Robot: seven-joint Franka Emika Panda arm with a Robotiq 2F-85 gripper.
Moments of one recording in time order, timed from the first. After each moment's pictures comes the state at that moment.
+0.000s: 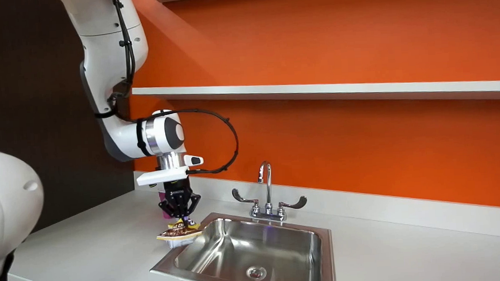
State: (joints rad) arm 0.12 0.20 -0.02 -2.39 -0.34 2.43 0.13
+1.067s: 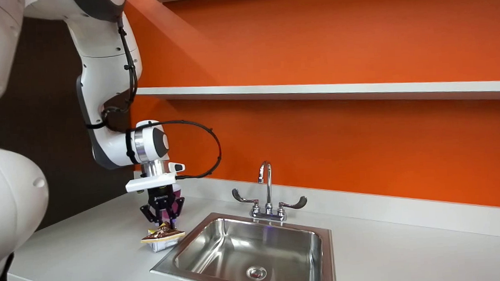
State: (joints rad) arm 0.19 0.34 0.05 -2.27 -0.35 2.43 0.05
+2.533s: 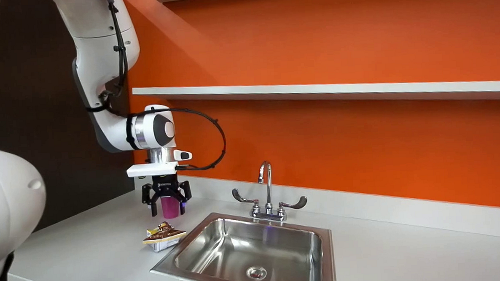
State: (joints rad) arm 0.15 0.21 0.04 -2.32 -0.18 2.44 0.05
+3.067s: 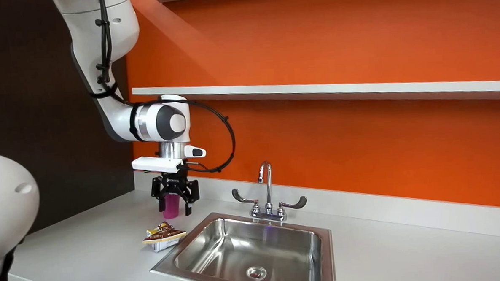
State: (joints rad) arm 0.07 0.06 0.01 -2.45 -0.03 2.44 0.07
